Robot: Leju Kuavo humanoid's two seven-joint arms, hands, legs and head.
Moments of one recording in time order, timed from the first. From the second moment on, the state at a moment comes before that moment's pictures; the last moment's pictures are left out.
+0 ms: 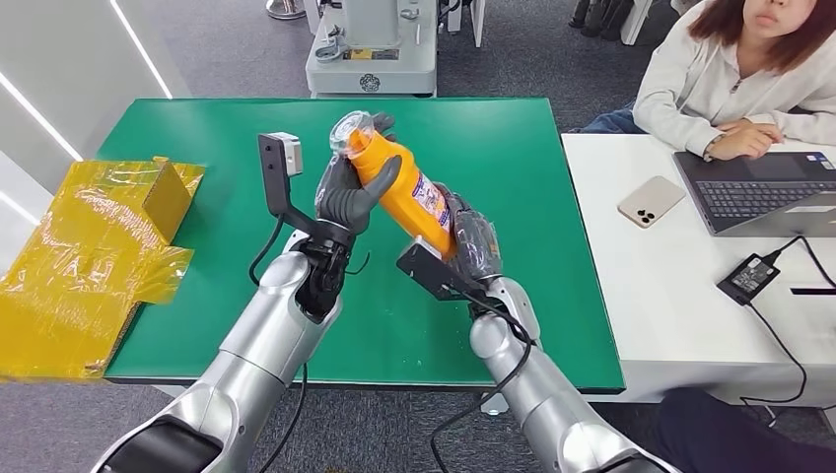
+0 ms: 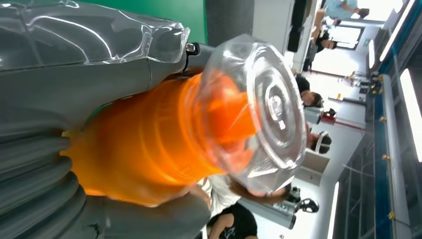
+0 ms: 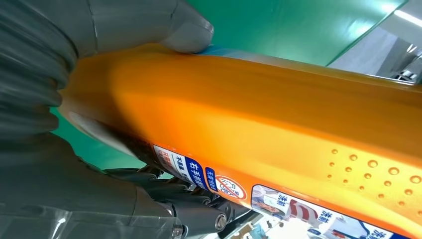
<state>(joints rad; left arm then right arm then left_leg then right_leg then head) -0.74 -0.30 -0.39 -0.77 0.40 -0.09 -0.26 -0.62 0.22 0.41 -0.67 0.73 -0.29 -0.23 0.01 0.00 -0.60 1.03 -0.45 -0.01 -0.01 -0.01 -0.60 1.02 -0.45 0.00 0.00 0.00</state>
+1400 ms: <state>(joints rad) -0.75 -0.27 -0.39 -0.74 0.33 -0.06 -0.32 -0.58 0.21 0.33 -0.76 0.58 -0.32 -0.32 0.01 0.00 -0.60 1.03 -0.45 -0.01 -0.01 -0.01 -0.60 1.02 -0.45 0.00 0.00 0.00</state>
